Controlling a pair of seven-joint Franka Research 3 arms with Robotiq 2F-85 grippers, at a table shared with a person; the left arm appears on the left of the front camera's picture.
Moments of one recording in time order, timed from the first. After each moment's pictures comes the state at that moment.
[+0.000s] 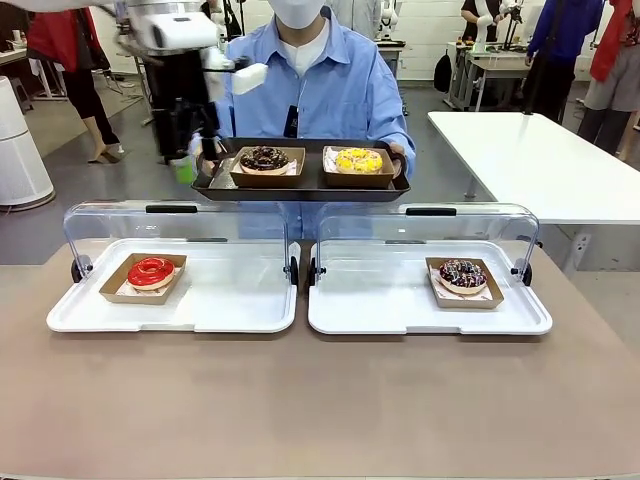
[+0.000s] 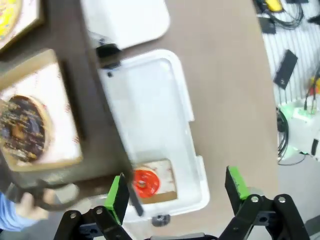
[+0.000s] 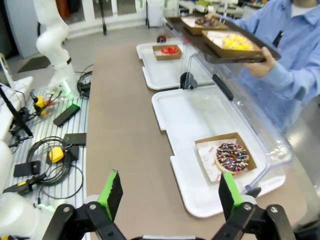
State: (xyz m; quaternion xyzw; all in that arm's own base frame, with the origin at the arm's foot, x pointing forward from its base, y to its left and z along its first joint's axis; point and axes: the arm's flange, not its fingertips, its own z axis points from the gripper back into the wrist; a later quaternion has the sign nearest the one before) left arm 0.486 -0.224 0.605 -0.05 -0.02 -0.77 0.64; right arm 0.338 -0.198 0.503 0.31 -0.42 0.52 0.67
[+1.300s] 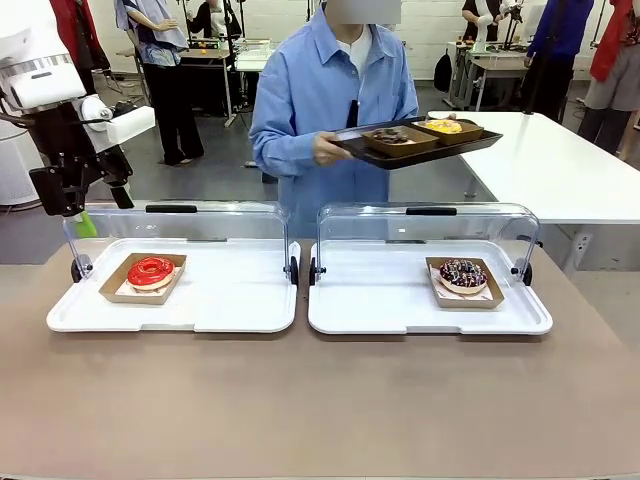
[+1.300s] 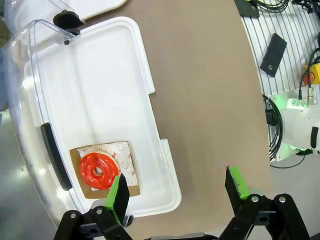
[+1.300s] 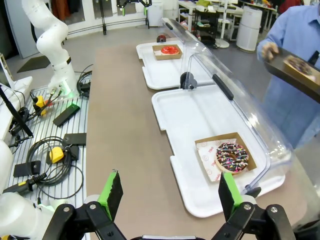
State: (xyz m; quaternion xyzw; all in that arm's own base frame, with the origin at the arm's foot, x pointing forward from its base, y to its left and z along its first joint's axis) left arm 0.436 -0.098 0.549 -0.09 -0.05 -0.76 0.64; right arm 0.338 -0.198 0.503 0.31 -0.42 0.52 0.67
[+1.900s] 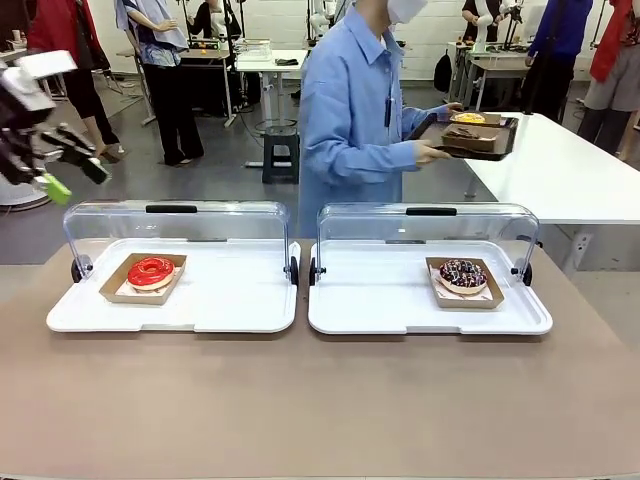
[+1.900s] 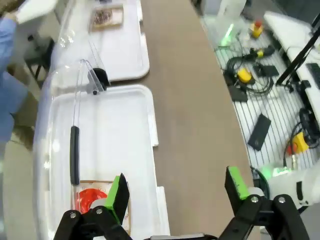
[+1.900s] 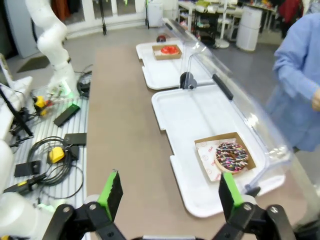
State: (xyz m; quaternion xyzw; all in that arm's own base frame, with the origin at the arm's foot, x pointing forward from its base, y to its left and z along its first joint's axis) left arm 0.466 0.024 0.547 -0.33 -0.22 -0.66 0.64; right arm 0.337 -0.198 0.503 0.31 -0.42 0.52 0.67
